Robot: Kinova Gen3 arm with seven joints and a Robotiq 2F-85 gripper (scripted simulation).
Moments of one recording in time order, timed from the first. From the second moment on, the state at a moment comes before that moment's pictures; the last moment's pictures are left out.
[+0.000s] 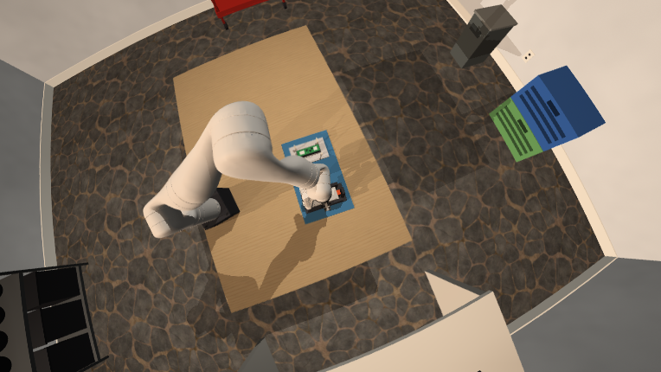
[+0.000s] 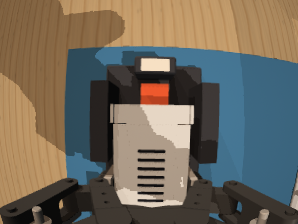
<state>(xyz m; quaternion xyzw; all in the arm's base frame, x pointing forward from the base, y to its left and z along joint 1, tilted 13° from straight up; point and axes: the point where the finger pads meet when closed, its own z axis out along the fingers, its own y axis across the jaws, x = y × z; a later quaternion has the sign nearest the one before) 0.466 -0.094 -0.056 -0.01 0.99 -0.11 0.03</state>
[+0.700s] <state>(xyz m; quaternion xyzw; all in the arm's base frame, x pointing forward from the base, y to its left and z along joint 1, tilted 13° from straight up) 0.460 -0.088 -0.031 -0.01 0.99 -0.11 0.02</state>
